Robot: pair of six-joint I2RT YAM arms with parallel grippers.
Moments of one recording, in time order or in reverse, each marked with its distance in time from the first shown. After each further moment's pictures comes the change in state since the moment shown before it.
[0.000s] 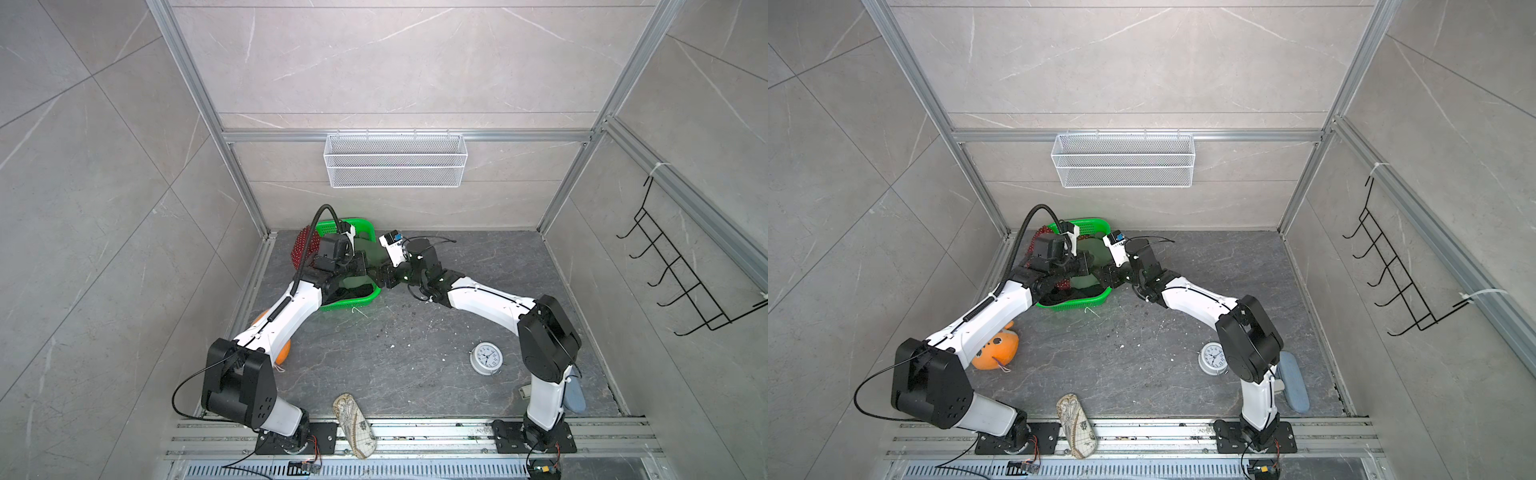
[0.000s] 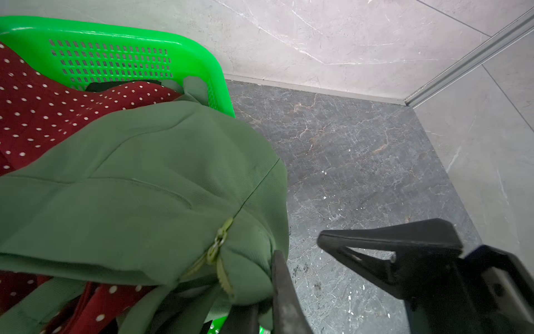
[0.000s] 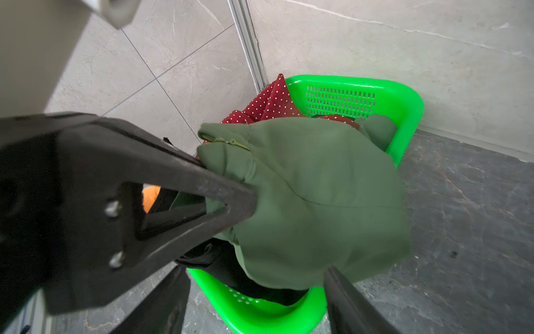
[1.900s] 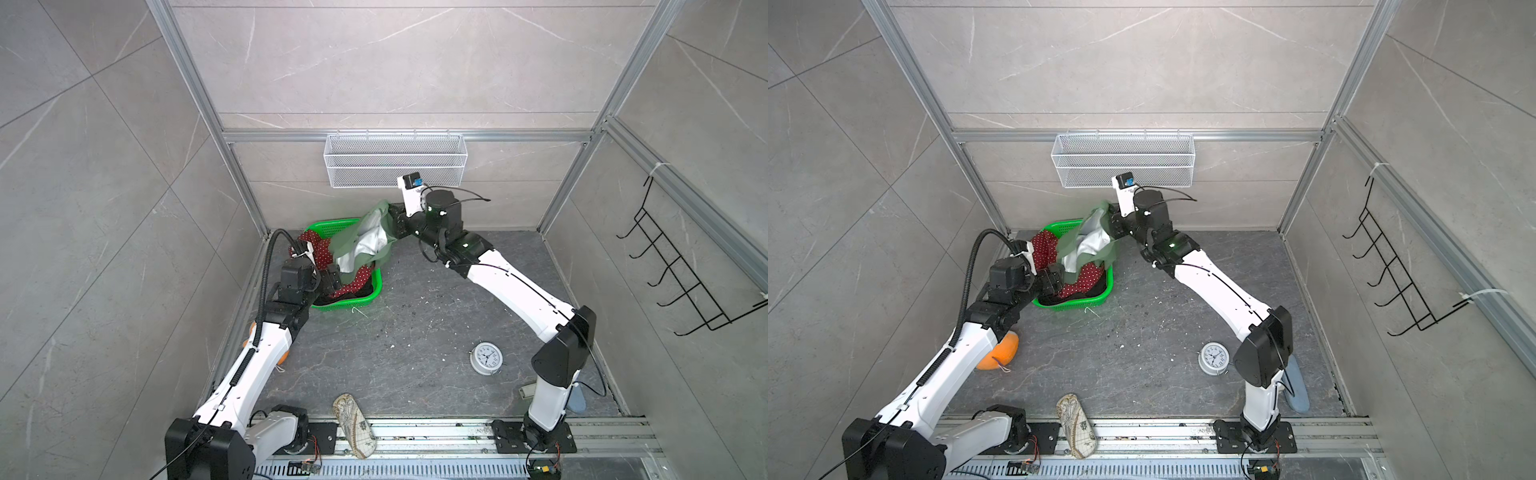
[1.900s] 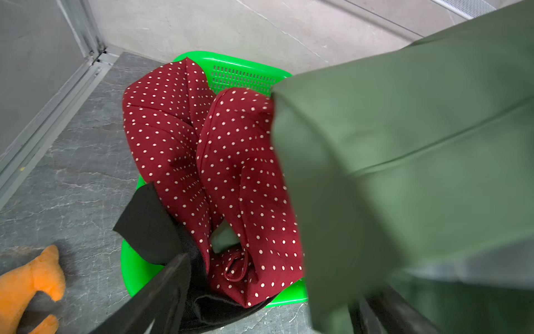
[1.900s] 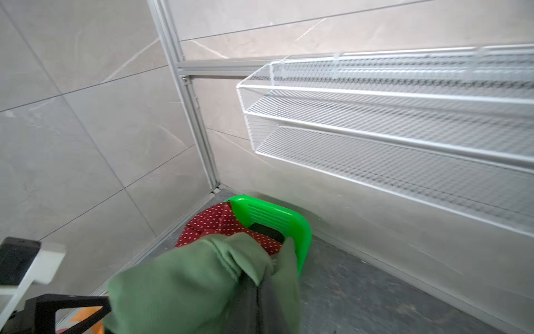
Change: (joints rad) left arm 0.148 -0.377 -0.277 -0.025 -0.153 0.018; right arm -0.053 -0.110 0.449 -0.308 0.305 -0.107
